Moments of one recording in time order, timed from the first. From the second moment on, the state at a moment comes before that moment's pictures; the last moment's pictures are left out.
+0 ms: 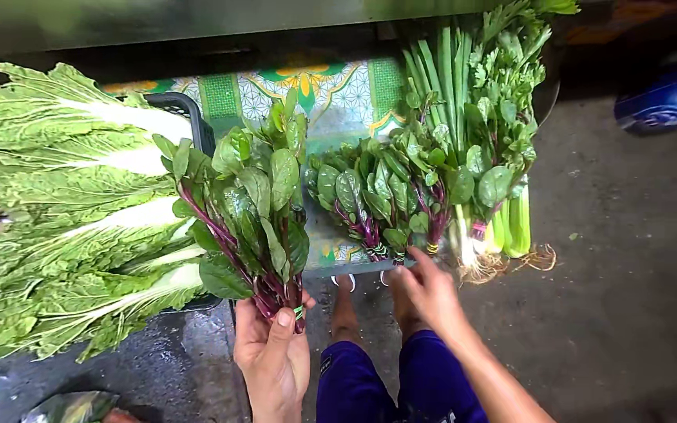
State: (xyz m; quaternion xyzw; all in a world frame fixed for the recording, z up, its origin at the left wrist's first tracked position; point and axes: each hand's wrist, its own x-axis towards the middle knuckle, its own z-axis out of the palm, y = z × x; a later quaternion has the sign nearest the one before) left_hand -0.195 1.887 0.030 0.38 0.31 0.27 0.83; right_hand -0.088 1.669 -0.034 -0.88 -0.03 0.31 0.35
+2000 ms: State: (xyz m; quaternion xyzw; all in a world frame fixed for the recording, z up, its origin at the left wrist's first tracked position) left_hand -0.182 1.925 0.015 0.41 0.28 0.25 0.83; right_hand 0.006 1.609 -0.024 -0.80 0.24 0.13 0.53
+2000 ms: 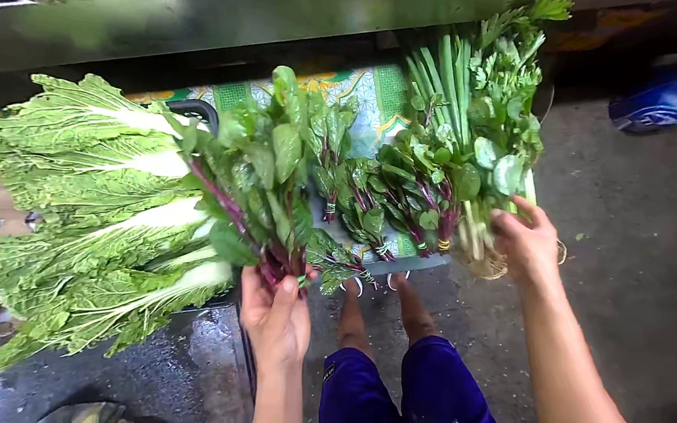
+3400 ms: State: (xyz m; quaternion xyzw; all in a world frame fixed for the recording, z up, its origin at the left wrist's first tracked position) left_hand -0.136 1.808 -0.030 0.37 0.39 0.02 0.84; right_hand -0.052 1.646 -0.024 -0.92 0.00 0.13 0.38
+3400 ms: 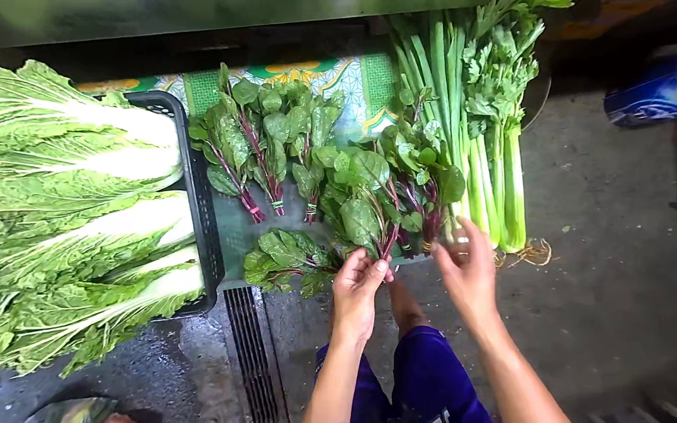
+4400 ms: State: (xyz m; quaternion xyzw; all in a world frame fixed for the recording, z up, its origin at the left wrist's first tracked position) left_hand -0.099 1.711 -0.074 0.80 0.32 0.08 0.50; right_hand -0.039 1.621 -0.038 -0.88 -0.01 0.25 0.41
